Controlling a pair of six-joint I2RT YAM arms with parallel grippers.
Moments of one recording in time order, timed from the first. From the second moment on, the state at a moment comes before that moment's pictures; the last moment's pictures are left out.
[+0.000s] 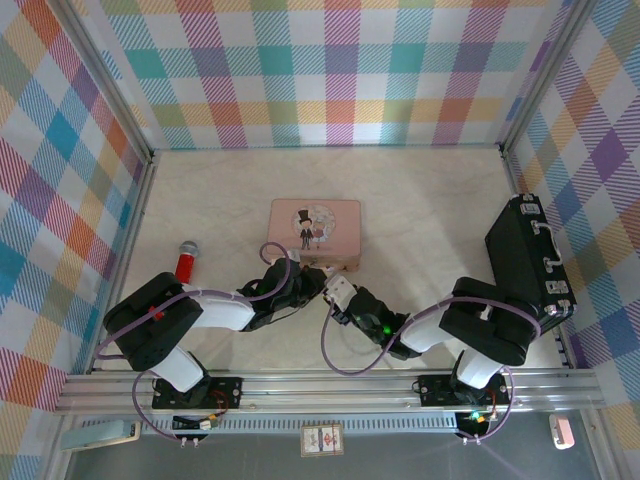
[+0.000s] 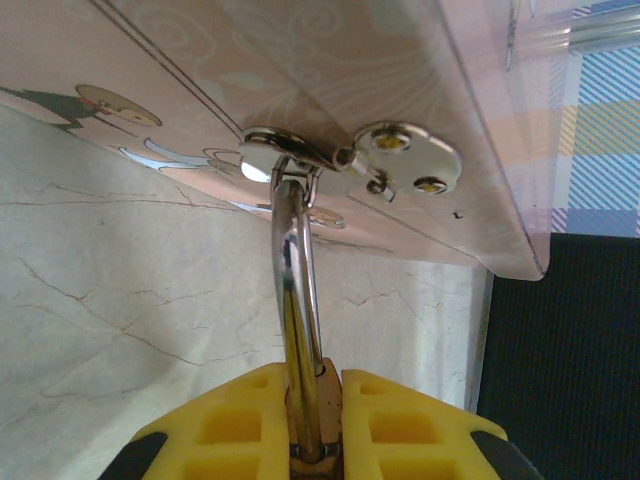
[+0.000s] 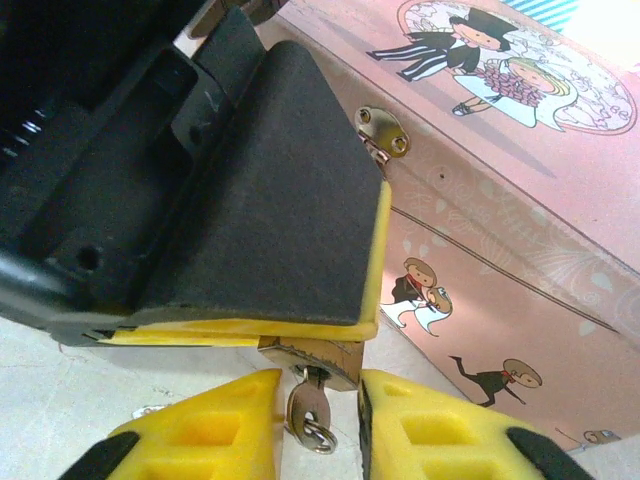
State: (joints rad) left arm -0.81 1.57 0.50 0.54 0.05 -1.33; right arm 1.09 1.64 0.36 0.87 0.41 -0.11
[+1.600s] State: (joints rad) left arm -0.82 1.53 0.50 0.49 0.03 -1.33; right arm 0.92 1.51 0.35 0.71 0.02 0.49
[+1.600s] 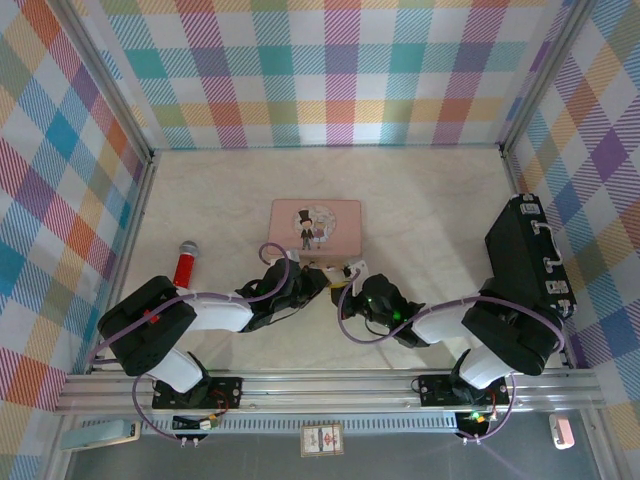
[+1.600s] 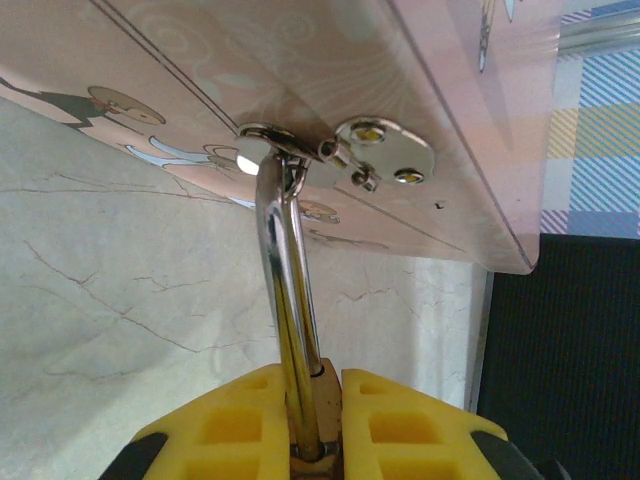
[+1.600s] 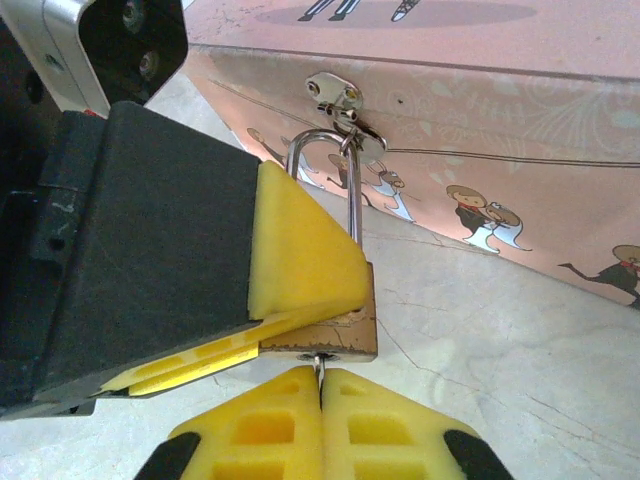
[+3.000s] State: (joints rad) left arm -0.79 1.51 0.50 0.45 0.07 -1.28; right arm 0.86 1.52 0.37 0.63 -0.10 0.80
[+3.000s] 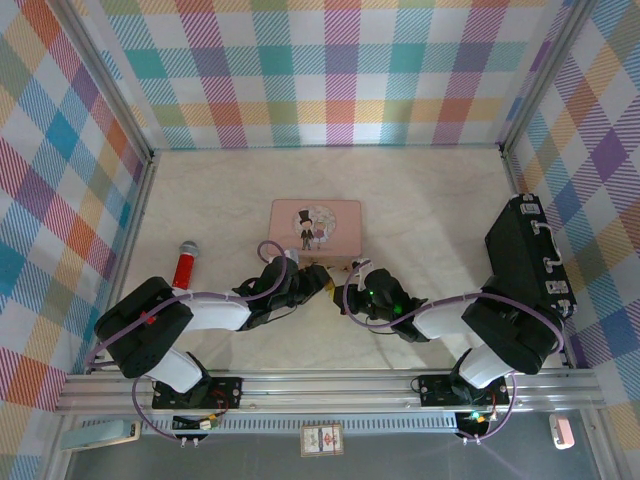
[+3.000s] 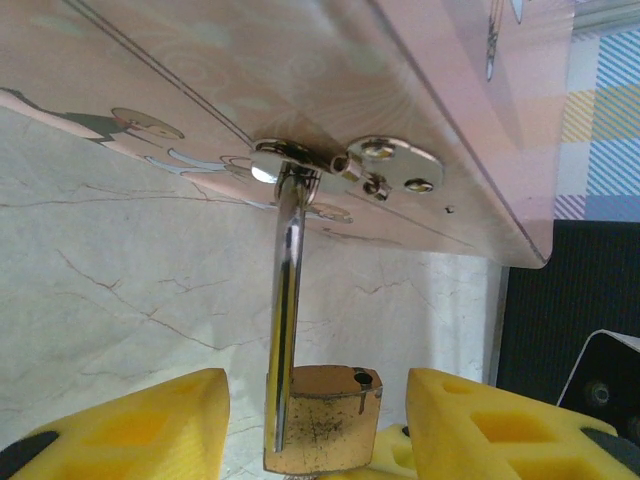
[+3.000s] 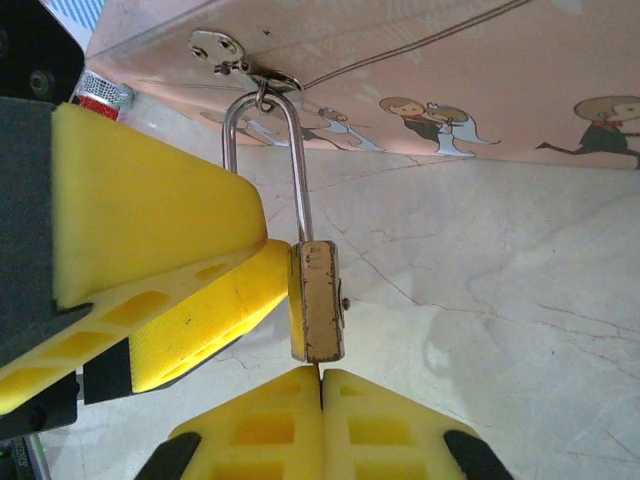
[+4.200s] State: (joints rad) left arm -0.74 1.57 0.54 0.41 0.08 -1.20; right arm 0.86 1.53 0.36 0.63 -0.11 0.84
